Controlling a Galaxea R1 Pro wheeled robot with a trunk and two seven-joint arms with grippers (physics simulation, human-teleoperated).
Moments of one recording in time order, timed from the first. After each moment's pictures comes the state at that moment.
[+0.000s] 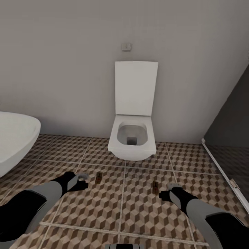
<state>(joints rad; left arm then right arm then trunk) -1.05 0.06 -0.44 0.04 0.51 0.48 0.04 -0.88 -0.04 0.21 -0.06 -0.27 0.31 -0.06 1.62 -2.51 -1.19</state>
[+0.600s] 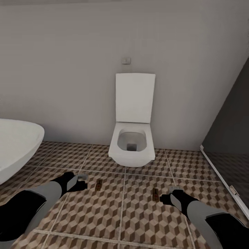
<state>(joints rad) -1.05 0.06 -0.44 0.05 0.52 0.48 0.04 -0.88 -0.05 0.21 -0.03 -0.27 0.31 -0.06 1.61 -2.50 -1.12</state>
